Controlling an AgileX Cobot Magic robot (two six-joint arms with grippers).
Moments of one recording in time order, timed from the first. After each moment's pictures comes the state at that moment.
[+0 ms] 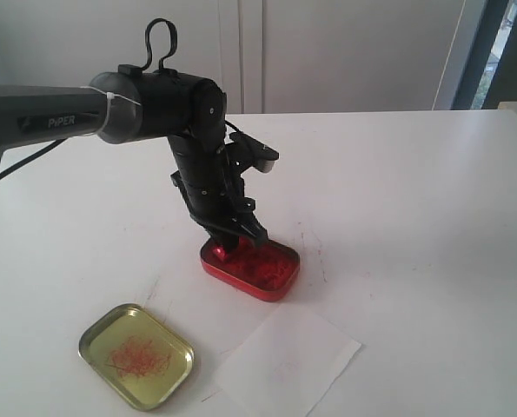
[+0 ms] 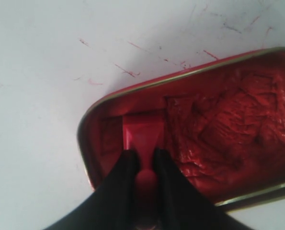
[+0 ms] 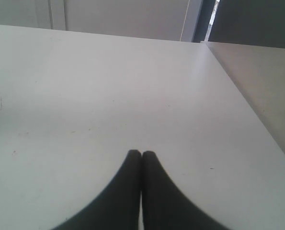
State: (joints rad) left arm -0.65 2.22 -1.76 -0.08 1.02 0.26; right arm -0.01 0.01 0.00 -0.14 0.35 0.07
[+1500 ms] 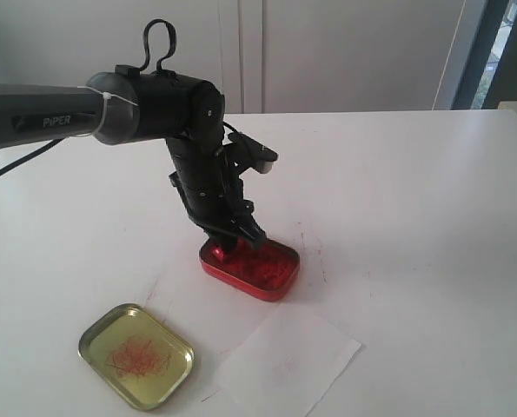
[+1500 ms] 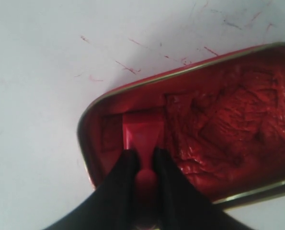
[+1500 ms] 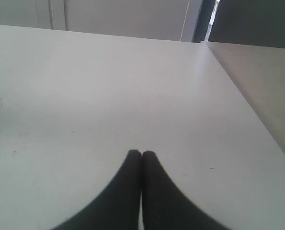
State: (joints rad) left arm -0.65 2.17 -1.74 -0.07 1.00 0.26; right arm -0.01 0.01 0.00 -0.14 0.35 0.07
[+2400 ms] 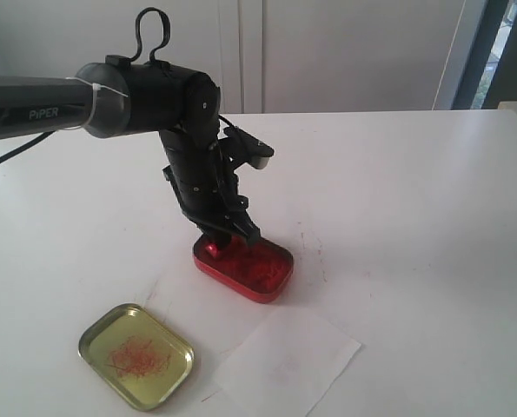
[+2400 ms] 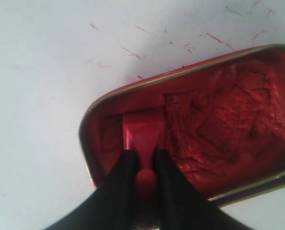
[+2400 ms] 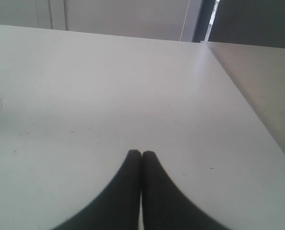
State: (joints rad) left arm -0.65 2.13 -1.72 -0.05 1.02 0.26; right arm -0.01 0.01 0.00 -0.14 0.35 0.07
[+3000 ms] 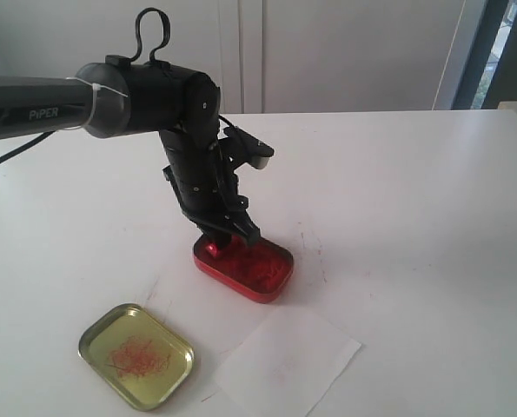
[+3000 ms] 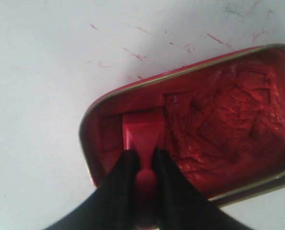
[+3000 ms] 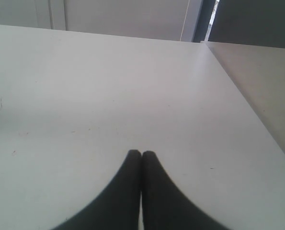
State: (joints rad) left arm -0.65 2.13 -1.72 -0.05 1.01 0.26; right arm -0.01 0.01 0.00 -0.14 0.35 0.07
